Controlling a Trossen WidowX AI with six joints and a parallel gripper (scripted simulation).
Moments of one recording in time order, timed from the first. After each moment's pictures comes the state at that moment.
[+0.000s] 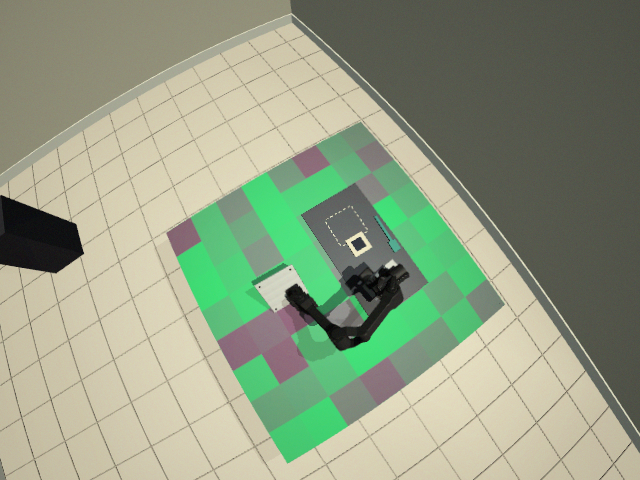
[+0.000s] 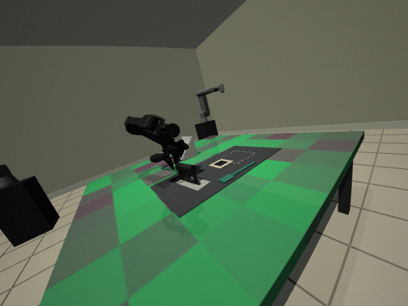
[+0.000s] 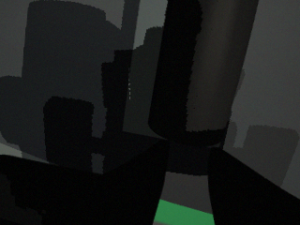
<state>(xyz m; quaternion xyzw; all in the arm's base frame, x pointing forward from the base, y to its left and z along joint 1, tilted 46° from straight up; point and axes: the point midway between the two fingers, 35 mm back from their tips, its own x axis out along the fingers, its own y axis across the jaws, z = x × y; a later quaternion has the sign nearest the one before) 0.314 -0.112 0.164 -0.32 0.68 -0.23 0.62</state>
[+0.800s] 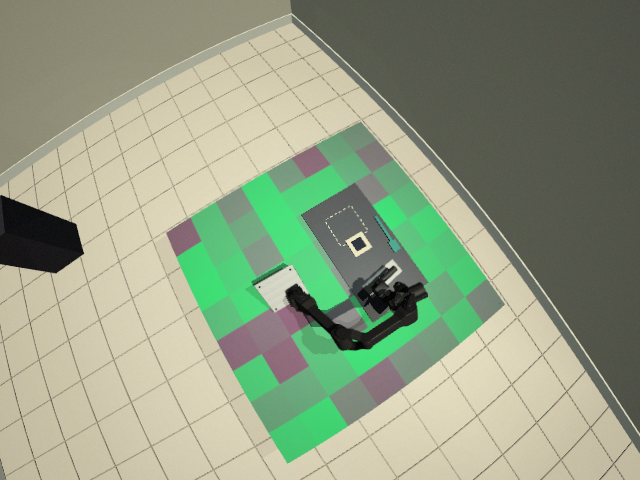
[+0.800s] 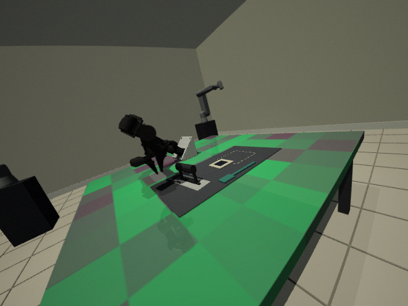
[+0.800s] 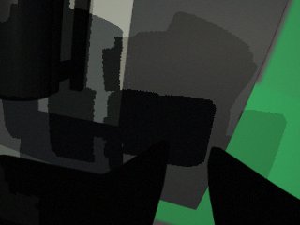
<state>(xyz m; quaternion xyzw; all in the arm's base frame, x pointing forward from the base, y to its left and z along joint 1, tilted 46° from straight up) 0.327 -0.157 0.235 -0.32 0.68 -0.23 0.62</state>
